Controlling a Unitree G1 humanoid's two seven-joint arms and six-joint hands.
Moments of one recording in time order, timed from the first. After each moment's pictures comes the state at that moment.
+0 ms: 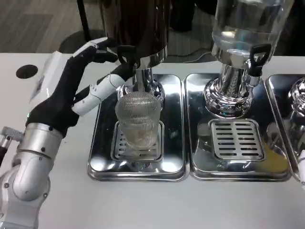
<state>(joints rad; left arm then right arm) -0.16 0.36 -0.03 -0.05 0.33 -0.09 -0.03 0.46 -0.20 -0.14 -0.20 -0.48 -0.42 -0.31</state>
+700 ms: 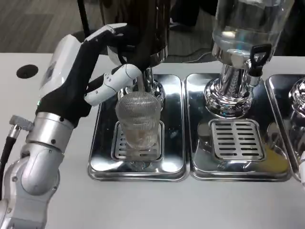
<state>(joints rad) -0.19 0.34 -0.06 -0.15 0.36 -0.07 -0.04 0.46 -0.20 -0.14 -0.20 -0.48 -0.42 -0.31</state>
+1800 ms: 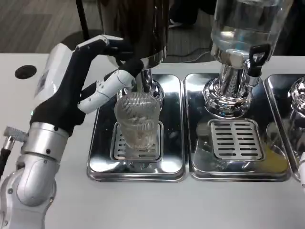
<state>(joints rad) -0.12 0.32 -0.03 -0.19 0.36 -0.07 -0.03 0.47 -0.20 -0.14 -0.20 -0.48 -0.44 -0.31</state>
